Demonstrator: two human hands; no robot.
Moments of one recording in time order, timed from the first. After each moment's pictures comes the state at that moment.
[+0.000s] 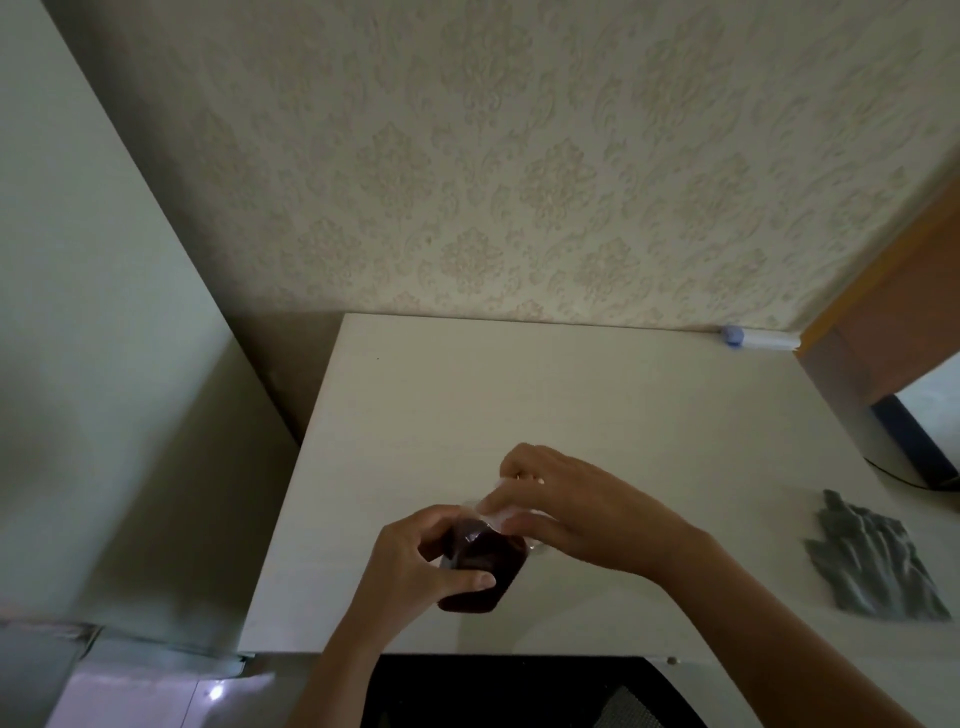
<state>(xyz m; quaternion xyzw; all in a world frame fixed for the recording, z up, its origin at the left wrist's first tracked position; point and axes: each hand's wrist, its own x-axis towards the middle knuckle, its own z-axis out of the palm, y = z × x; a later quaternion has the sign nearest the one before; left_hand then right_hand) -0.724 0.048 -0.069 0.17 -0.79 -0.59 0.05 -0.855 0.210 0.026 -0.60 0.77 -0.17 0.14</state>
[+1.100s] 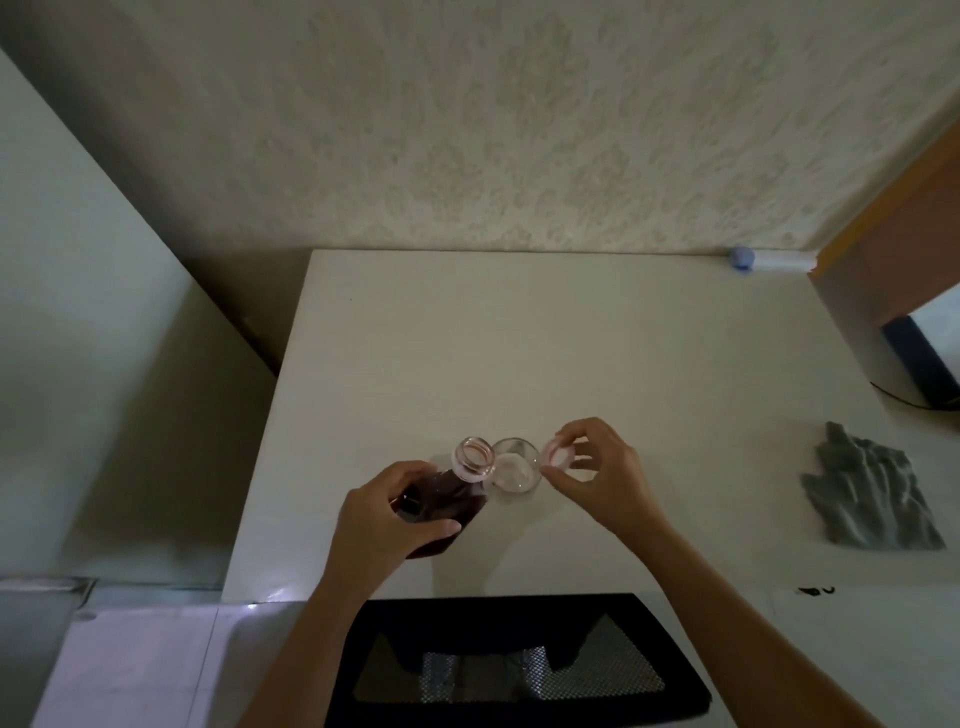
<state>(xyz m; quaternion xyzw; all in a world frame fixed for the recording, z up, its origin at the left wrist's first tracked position) -0.735 0.044 -0.118 0.21 -0.84 -0.50 0.05 -0.887 0.264 -0.114 -0.22 0.83 -0.50 0.11</state>
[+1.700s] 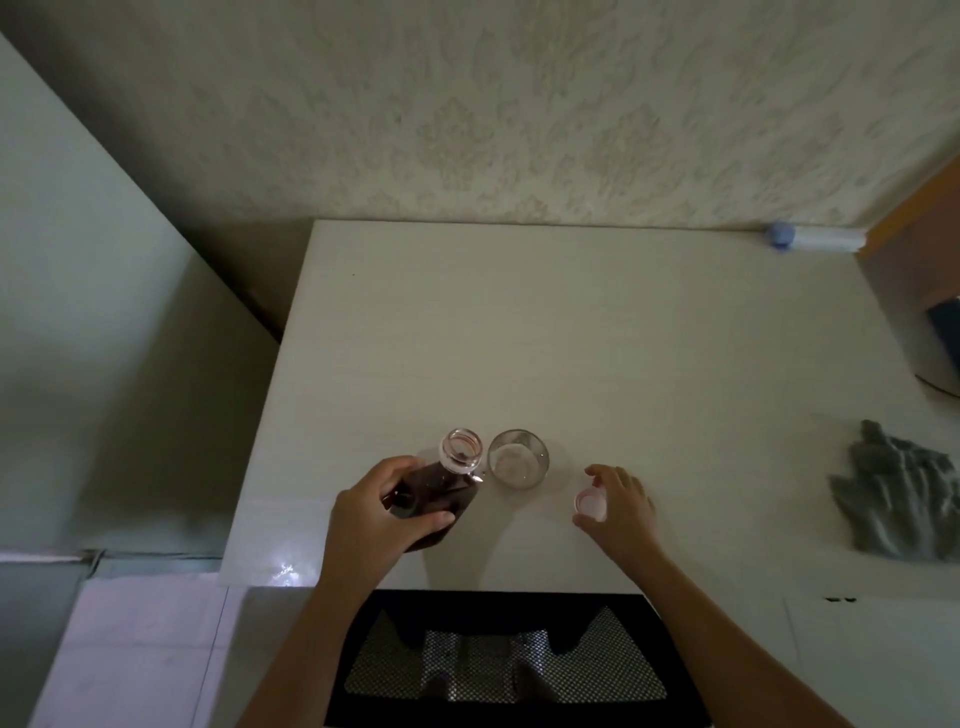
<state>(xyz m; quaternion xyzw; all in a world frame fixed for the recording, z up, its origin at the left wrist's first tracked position) -0.736 0.050 -0.137 0.31 -0.81 -0.50 0.05 -0.891 0.307 -0.220 -0.14 0.94 -0.24 0.21</state>
